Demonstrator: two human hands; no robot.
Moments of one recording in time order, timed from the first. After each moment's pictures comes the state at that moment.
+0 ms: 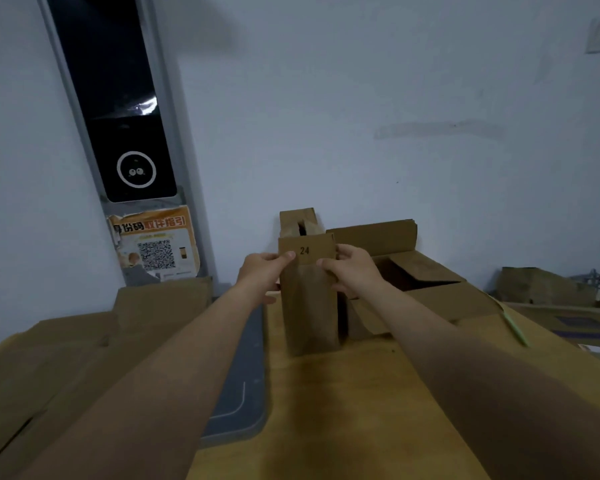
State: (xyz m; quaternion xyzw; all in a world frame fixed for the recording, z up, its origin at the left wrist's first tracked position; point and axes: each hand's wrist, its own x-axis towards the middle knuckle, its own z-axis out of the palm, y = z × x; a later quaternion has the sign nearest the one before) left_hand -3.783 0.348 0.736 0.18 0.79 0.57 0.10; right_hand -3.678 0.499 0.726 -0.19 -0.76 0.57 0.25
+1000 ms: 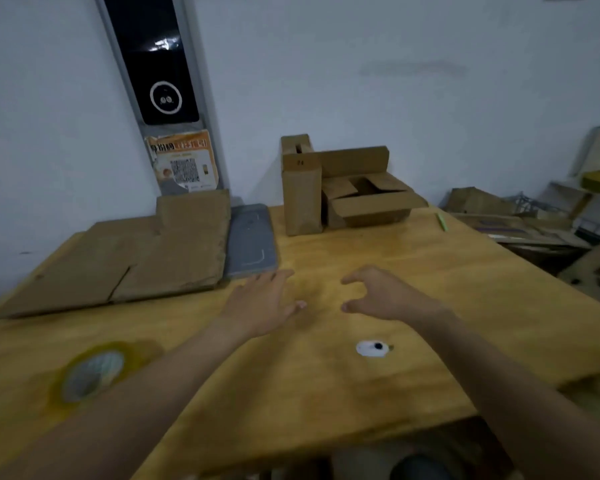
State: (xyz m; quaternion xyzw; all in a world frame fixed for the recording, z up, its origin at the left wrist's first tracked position) left_hand -3.519 0.135 0.657 0.42 0.91 0.06 0.01; right_hand -3.383 0.344 0.666 -0.20 -0.95 0.24 0.01
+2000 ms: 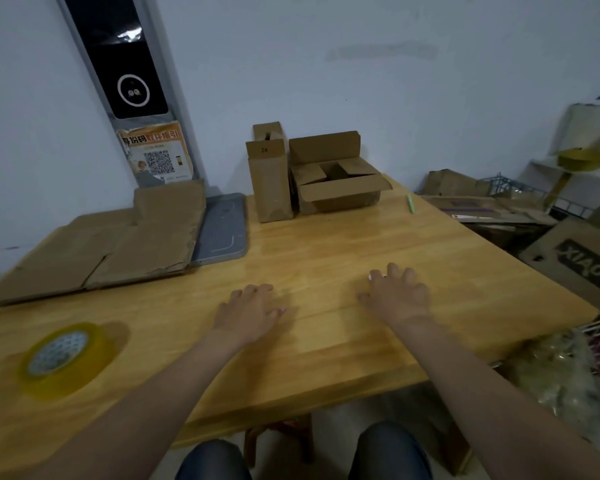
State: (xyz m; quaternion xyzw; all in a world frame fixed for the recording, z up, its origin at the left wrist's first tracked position) left_hand -3.451 0.173 0.598 0.33 0.94 0.06 0.06; right_hand -3.299 0.406 0.606 -0.38 -0.92 0.05 -0.04
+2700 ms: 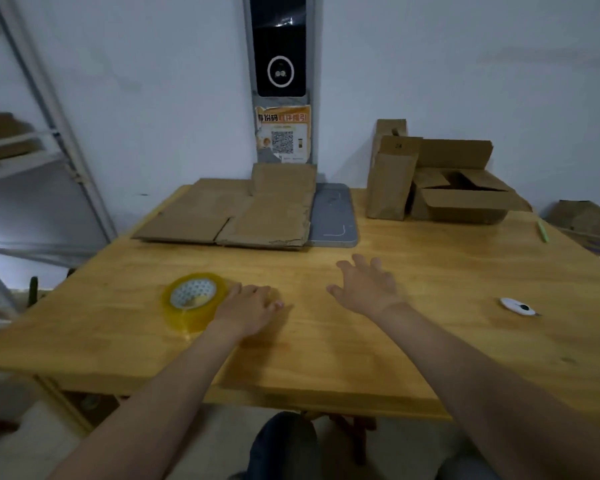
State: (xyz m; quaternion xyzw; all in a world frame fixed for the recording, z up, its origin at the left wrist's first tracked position) left_hand -3.534 -0.043 0.583 0.21 0.97 0.09 0.12; right_hand -3.453 0.187 0.631 -0.15 -0.99 0.03 -0.02
